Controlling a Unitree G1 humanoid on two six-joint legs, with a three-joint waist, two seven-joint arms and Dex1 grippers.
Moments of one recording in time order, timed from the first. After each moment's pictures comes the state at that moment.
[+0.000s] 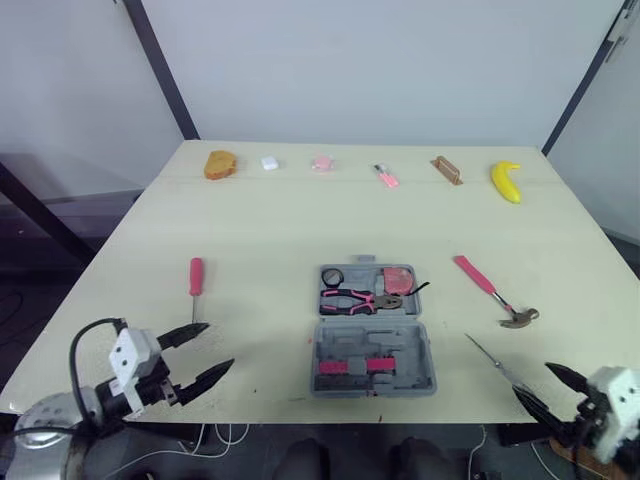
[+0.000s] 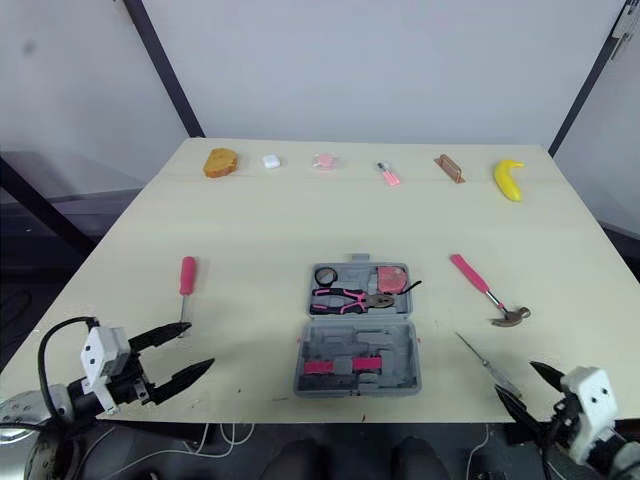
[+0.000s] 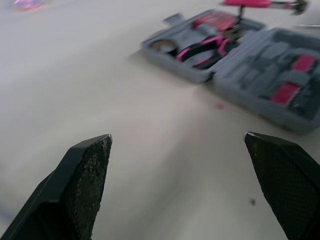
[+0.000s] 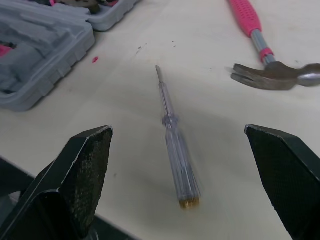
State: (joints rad) left arm 0.22 0.71 0.33 0.04 -0.45 -0.11 -1.20; right arm 0.47 -0.51 -0.32 -0.18 0.38 0.10 0.80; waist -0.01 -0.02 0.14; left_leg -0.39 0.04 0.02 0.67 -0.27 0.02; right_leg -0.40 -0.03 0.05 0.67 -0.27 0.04
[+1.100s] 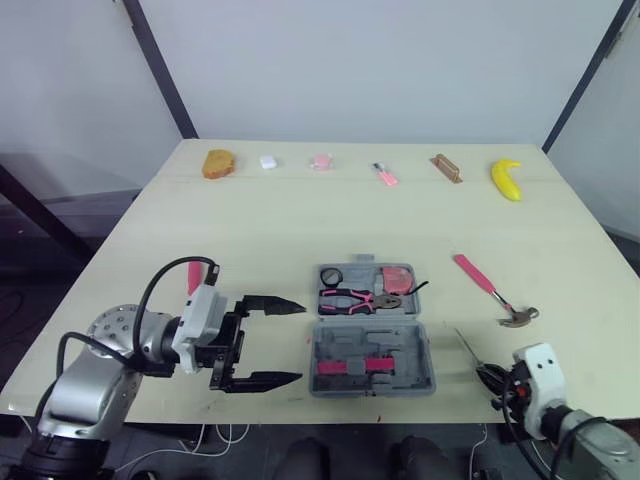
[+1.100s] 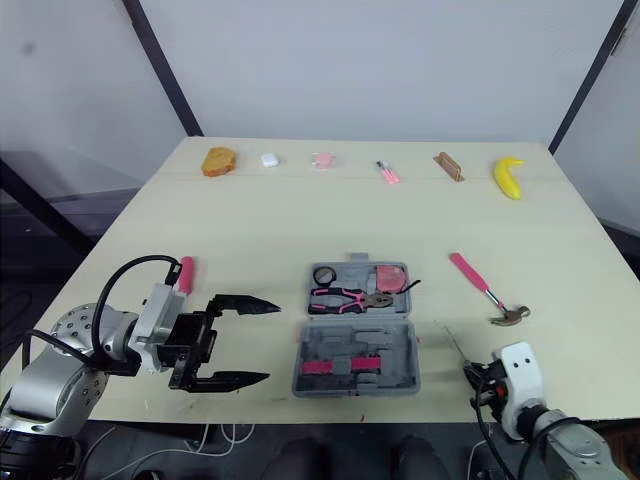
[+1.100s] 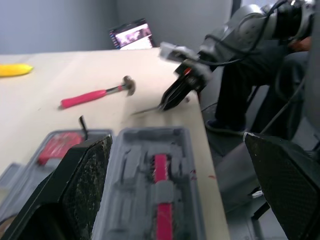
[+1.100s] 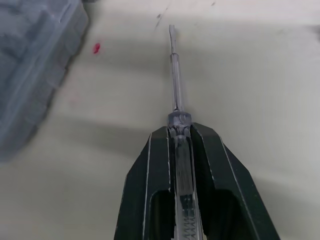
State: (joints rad) left arm -0.04 0.82 0.11 -0.31 -0.63 0.13 -1.43; right arm 0.32 -0.31 -0.12 -0.49 0.34 0.71 0.34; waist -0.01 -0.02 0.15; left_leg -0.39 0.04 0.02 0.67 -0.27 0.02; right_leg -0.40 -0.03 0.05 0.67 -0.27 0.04
